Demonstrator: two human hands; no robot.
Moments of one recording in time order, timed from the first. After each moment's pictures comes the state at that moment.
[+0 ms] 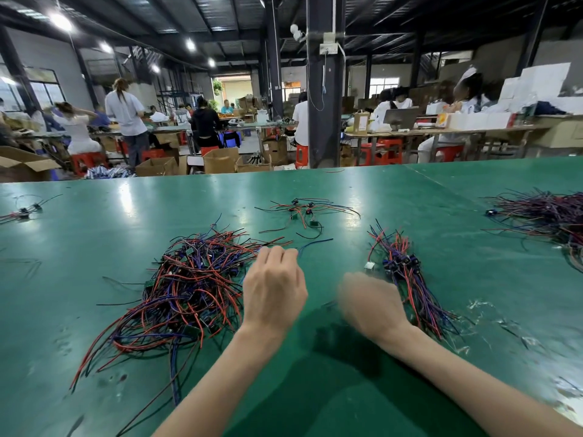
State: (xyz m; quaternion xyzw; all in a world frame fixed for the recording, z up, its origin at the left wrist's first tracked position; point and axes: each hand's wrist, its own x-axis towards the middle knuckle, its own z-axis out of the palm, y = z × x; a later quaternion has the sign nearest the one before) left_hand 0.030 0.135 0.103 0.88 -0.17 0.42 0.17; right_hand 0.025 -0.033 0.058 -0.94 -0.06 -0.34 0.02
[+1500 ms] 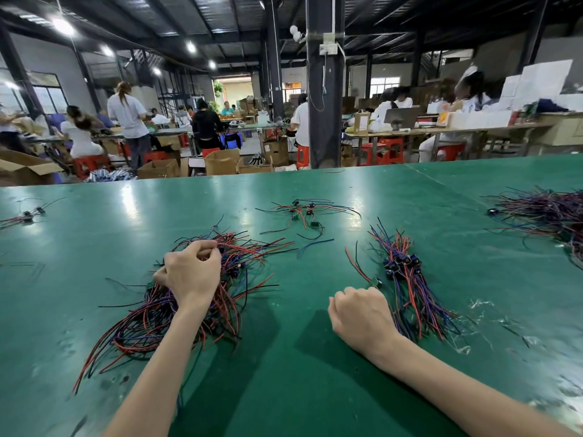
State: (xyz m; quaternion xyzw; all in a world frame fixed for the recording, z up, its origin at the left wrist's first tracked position) left_hand 0.097 0.230 0.098 0.85 0.13 0.36 0.36; right_hand 0.019 -0.014 0.052 -0.95 -0.07 -0.28 -0.06
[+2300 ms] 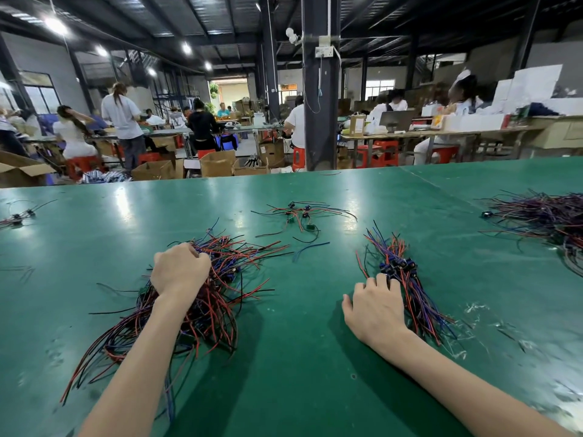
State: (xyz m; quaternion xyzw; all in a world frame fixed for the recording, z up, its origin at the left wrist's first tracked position) left_hand 0.125 0.252 0.110 0.94 0.17 0.23 0.21; right_hand 0.043 -0.043 0.043 -0.98 0.09 -0.14 -0.11
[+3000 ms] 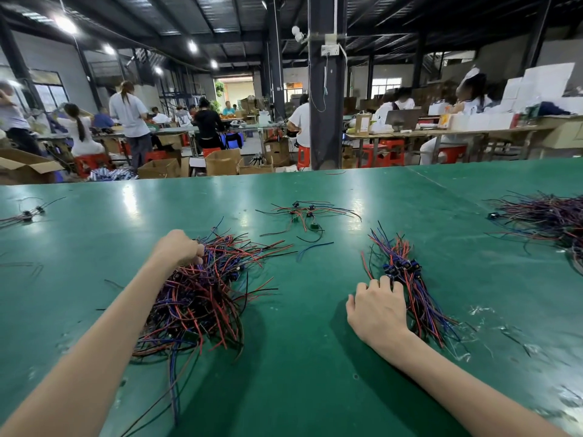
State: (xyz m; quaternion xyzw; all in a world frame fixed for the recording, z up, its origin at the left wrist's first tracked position) left_hand 0.158 0.285 0.141 0.94 0.13 0.04 0.30; right_hand 0.041 -0.039 0.045 -0.98 0.10 -0.13 -0.09
